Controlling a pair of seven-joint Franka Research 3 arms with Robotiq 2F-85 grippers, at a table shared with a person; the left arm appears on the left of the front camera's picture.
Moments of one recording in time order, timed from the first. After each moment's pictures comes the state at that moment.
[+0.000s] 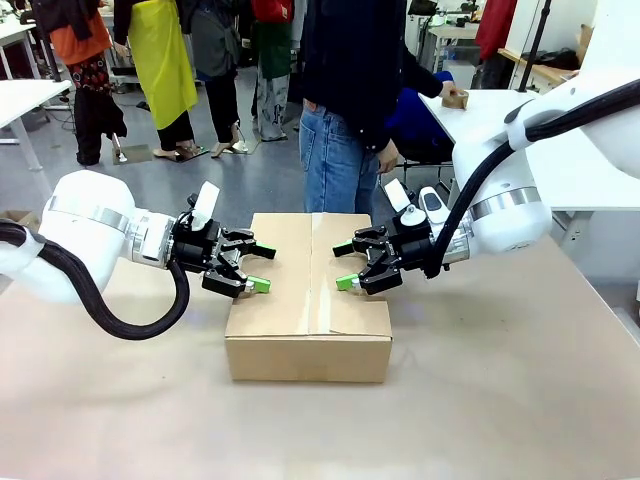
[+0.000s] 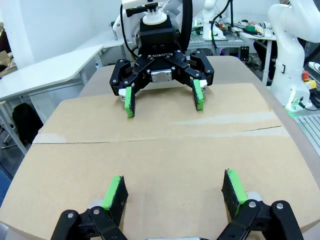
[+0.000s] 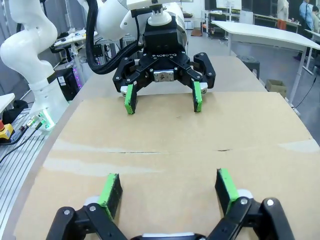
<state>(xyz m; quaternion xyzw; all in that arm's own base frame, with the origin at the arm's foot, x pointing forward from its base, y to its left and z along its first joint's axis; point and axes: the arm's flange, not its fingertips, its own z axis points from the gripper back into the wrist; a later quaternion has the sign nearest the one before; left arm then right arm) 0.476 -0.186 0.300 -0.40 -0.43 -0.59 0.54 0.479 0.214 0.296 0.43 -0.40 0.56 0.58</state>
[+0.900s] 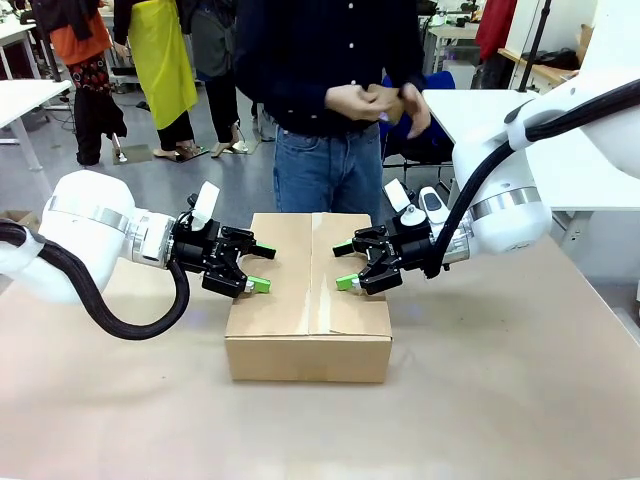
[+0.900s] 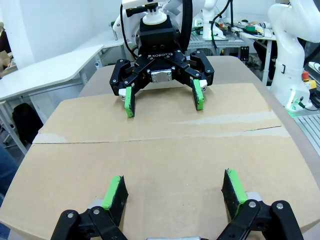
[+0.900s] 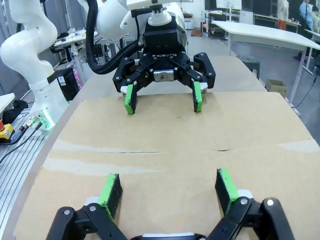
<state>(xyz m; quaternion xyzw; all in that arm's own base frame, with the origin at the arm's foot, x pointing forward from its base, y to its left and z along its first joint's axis) 0.476 -0.186 0.300 -0.40 -0.43 -0.59 0.54 0.479 0.214 0.296 0.43 -0.40 0.56 0.58</state>
